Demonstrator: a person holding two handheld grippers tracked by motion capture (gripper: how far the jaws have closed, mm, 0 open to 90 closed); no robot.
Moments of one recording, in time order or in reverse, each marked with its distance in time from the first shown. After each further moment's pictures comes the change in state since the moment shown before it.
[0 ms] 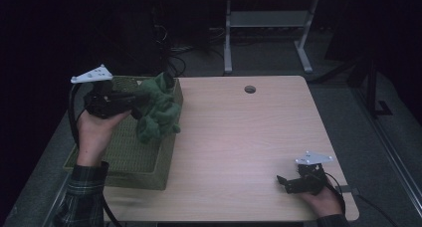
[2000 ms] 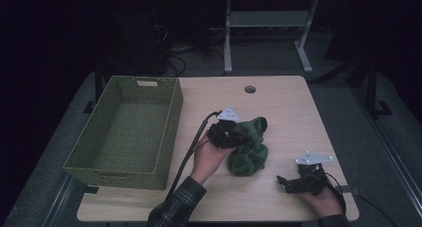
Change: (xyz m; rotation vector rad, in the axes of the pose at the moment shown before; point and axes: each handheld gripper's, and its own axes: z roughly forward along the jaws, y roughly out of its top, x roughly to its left) left arm -0.134 -0.069 0.243 0.232 -0.269 0.050; right arm 0.000 0.000 0.000 0.001 0.000 0.000
